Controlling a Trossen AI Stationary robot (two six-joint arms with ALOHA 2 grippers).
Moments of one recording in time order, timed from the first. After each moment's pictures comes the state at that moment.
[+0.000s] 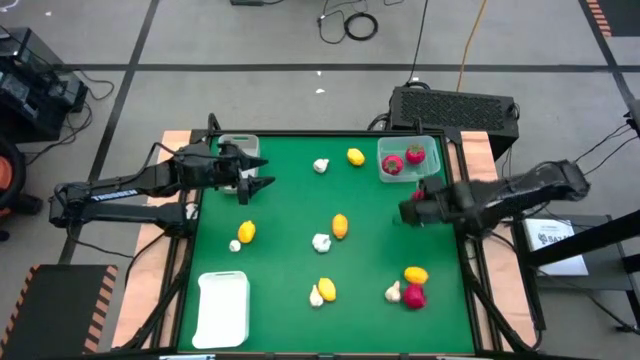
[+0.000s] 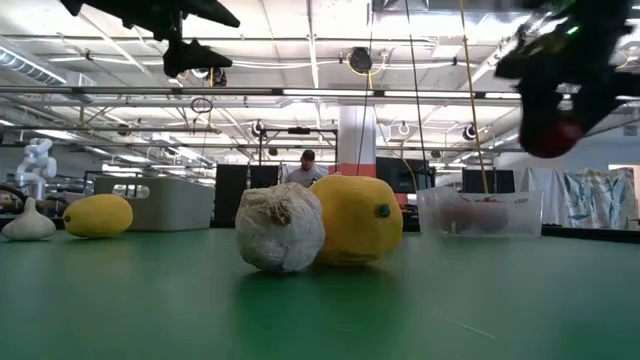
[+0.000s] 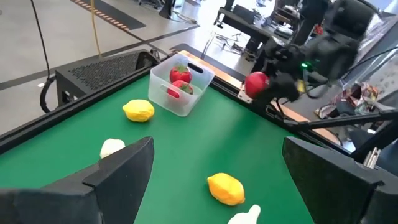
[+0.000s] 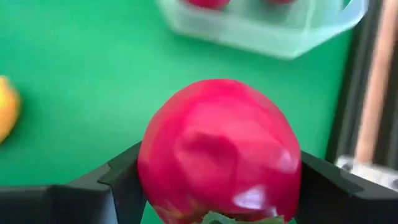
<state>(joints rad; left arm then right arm) 0.26 0.79 0.71 -0.17 0.00 -0.39 0.13 1.10 0.88 -1.26 0.46 1.44</state>
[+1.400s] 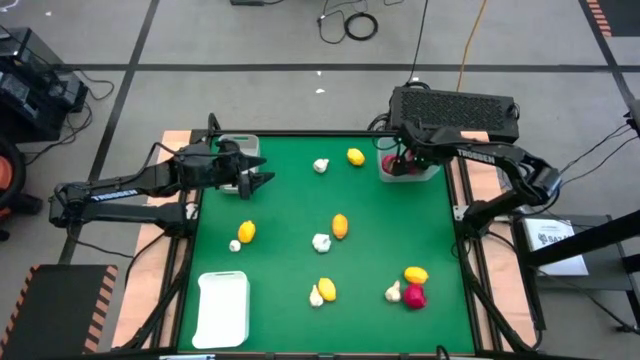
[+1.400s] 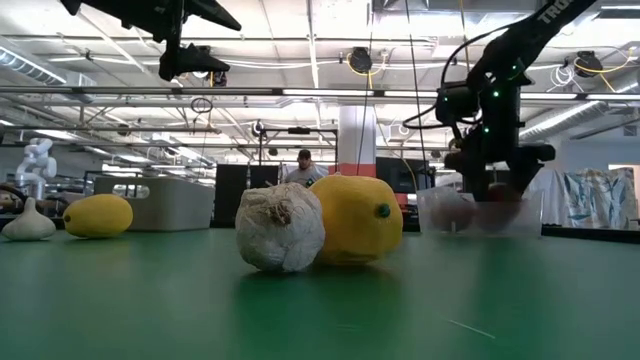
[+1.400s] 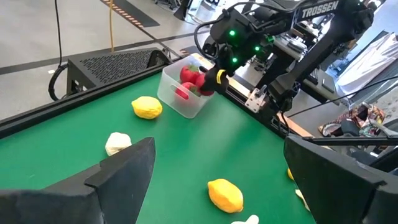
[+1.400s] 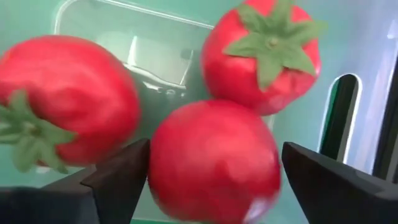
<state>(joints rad) 0.26 0.79 0.71 -0.17 -0.05 -0.49 -0.75 1.44 0.88 -0.83 0.28 0.57</state>
